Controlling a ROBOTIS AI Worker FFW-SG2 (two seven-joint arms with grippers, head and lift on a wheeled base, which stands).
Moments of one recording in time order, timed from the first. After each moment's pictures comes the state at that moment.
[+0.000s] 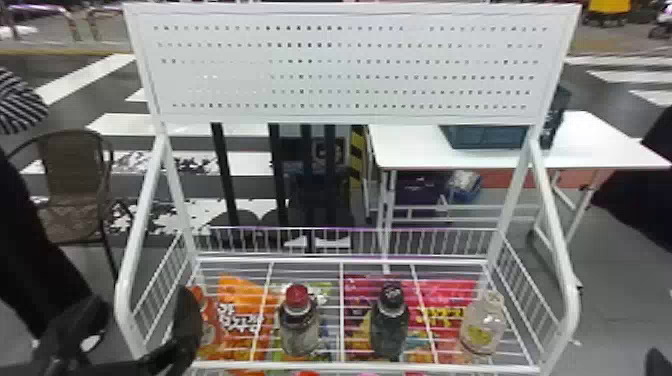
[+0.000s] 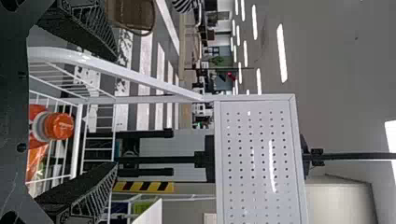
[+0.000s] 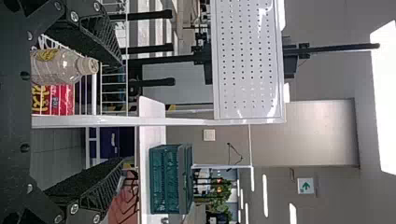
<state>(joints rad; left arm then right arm) 0.65 0.26 -0.11 -2.44 0.09 0.20 0.45 1.03 -0.36 -0.34 -2.38 -0.52 -0.19 0.05</state>
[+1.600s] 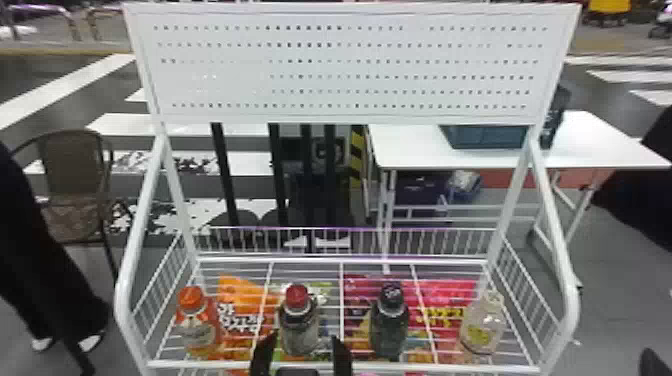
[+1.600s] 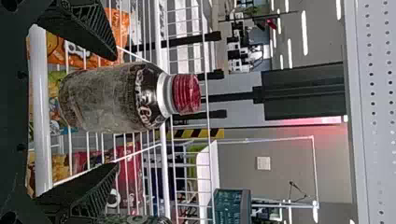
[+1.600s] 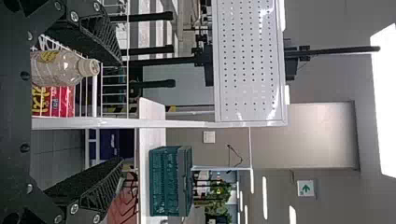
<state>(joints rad) 0.12 0.22 -0.63 -1.62 0.14 0.00 0.64 1.02 -0.37 -0.33 -2.37 -0.51 -0.20 0.05</state>
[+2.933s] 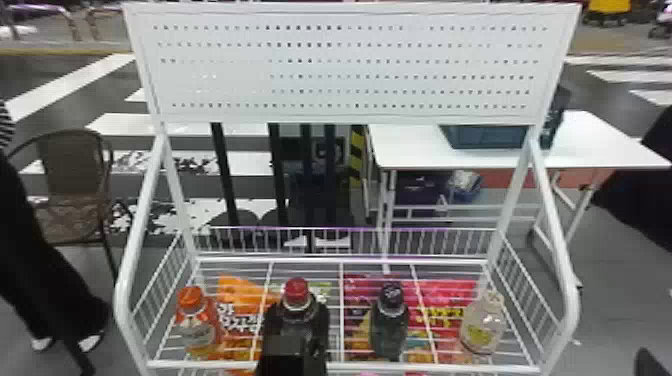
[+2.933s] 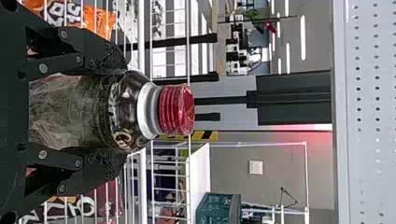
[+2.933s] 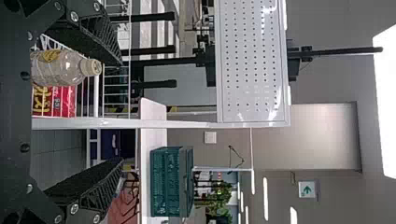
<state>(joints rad) 0.08 0.25 -0.61 -1.71 0.20 0.06 0.64 1.00 -0.38 -0.32 -2.36 -0.50 -0.19 0.05</state>
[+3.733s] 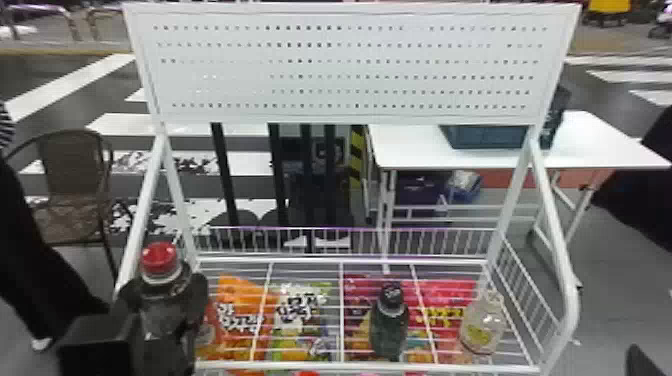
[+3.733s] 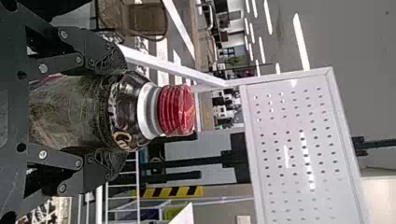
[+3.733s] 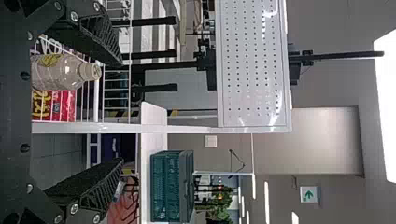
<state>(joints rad) 0.49 0.34 -0.18 -2.43 0.12 0.43 0.55 0.99 -0.39 -0.31 -2.36 -0.50 -0.18 0.04</state>
